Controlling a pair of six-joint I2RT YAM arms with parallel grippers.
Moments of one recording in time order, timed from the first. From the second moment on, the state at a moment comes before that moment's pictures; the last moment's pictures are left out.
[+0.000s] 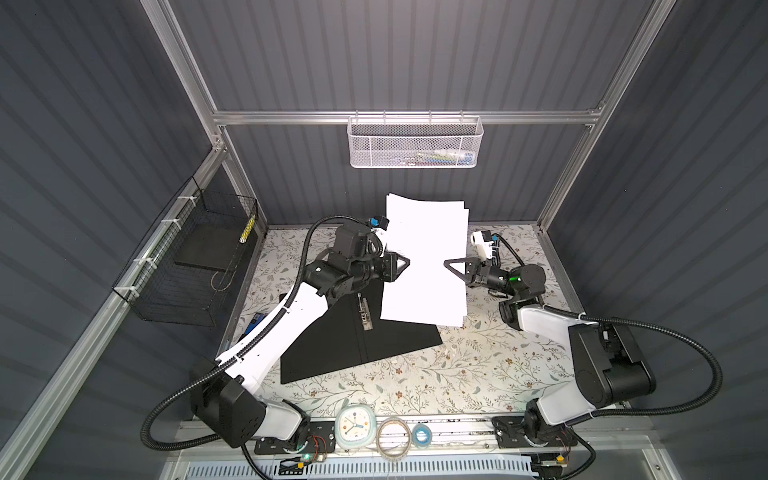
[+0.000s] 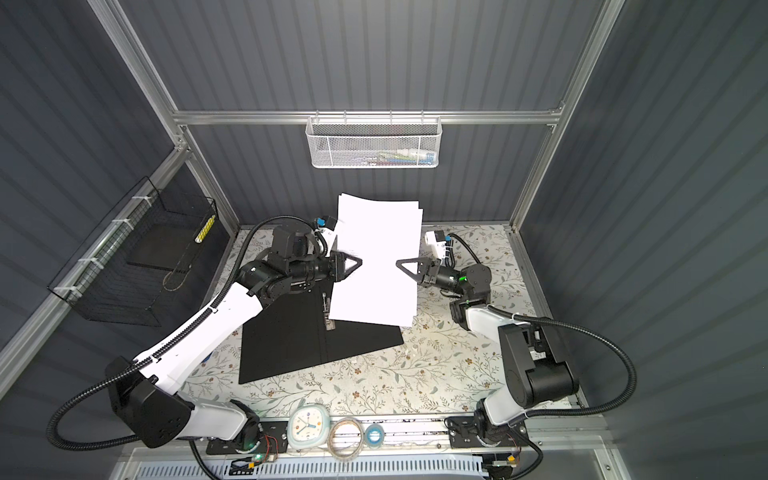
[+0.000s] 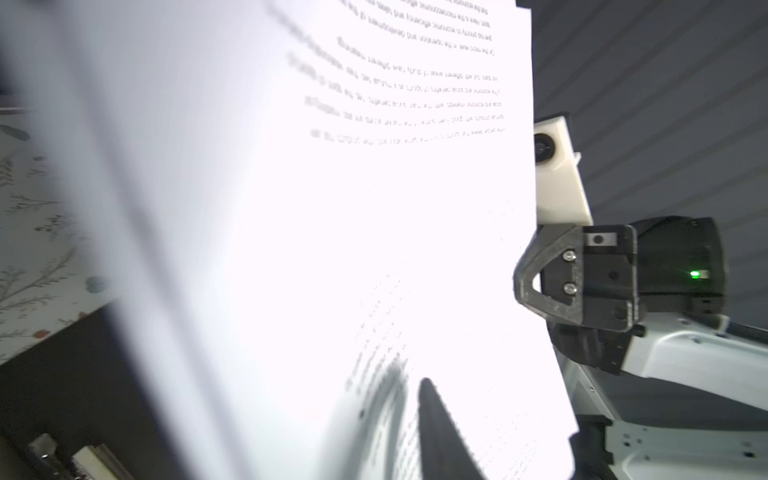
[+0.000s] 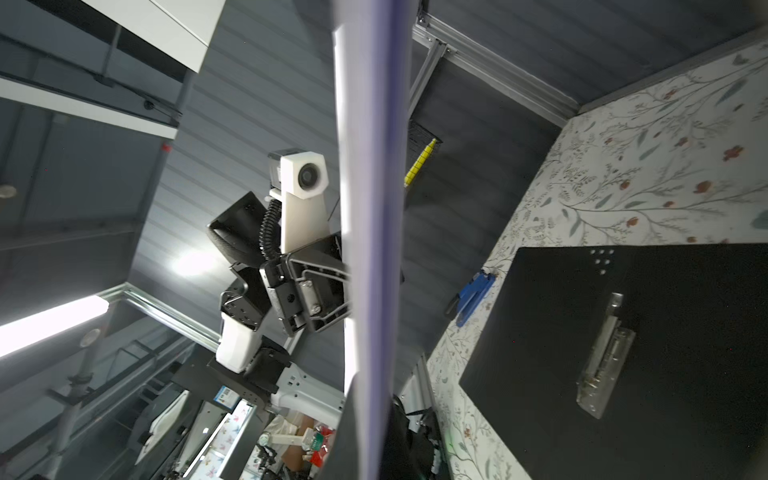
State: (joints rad) left arm -0.59 1.42 1.38 -0.49 0.33 -0.37; right arm 0.21 1.54 0.71 1.23 -1.09 1.45
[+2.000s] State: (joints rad) left arm -0.22 1.52 0.64 -0.03 0.56 -0.47; right arm 0.29 1.97 1.20 -0.12 -1.10 0.45
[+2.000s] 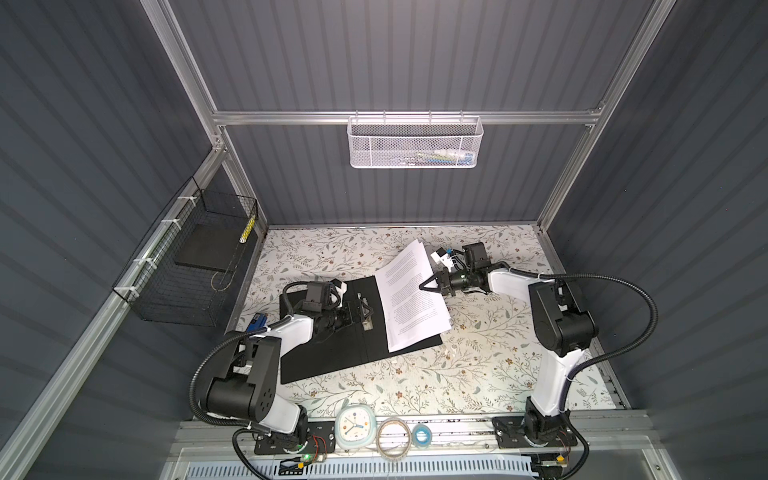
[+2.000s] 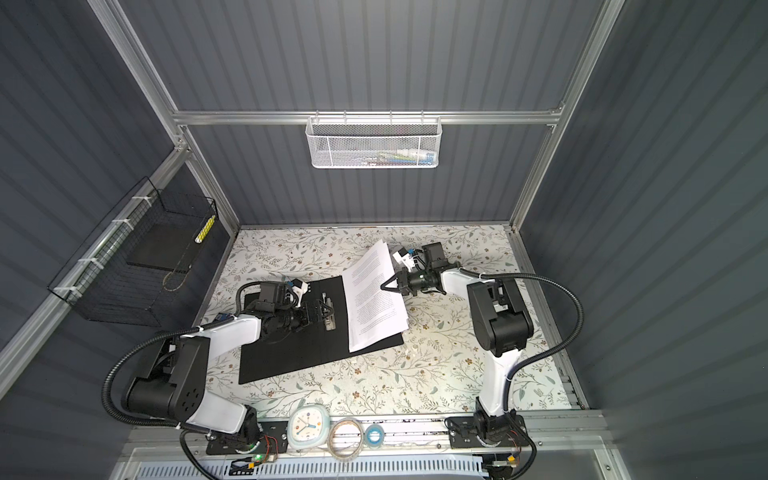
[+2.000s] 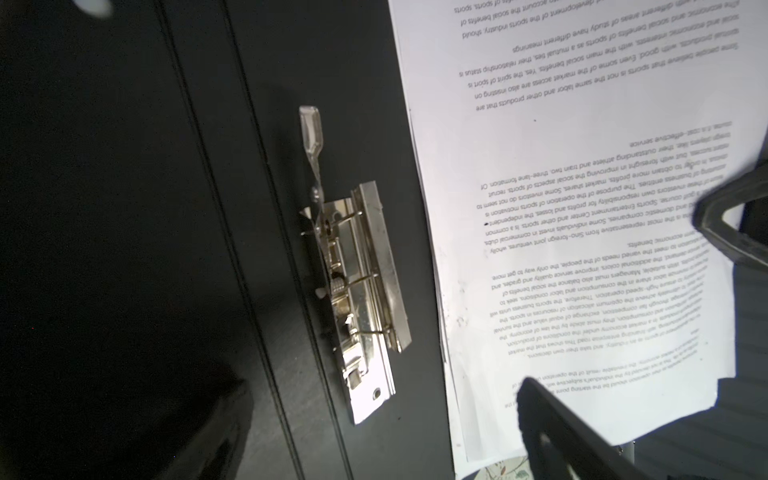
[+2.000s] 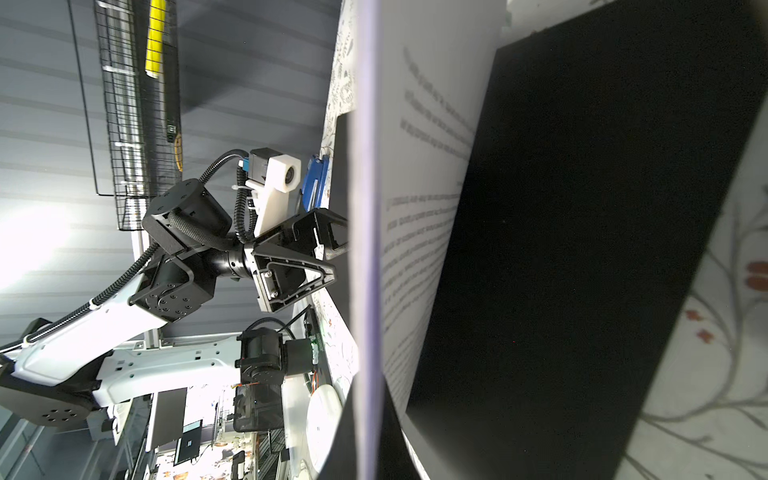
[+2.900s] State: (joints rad) left arm -0.25 1.55 0.64 0.02 0.62 -0.46; right arm 0.32 2.03 1.24 -0.17 -1.01 0.46
